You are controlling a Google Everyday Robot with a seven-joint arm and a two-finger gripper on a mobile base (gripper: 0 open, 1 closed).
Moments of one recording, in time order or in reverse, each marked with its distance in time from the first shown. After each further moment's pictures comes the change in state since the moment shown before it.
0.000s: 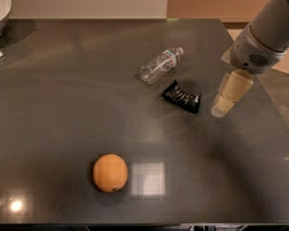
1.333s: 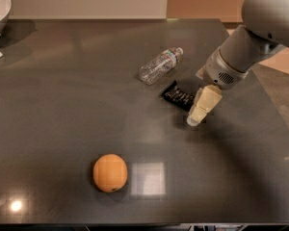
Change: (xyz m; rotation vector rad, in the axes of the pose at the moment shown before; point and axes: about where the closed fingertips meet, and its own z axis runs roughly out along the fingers) arm -0.025 -0.001 0.079 -0.104 -0.092 -0.010
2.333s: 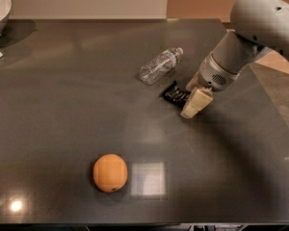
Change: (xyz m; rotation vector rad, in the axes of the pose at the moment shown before) arm 0.003 -0.006 0.028 -0.085 0.021 -0.001
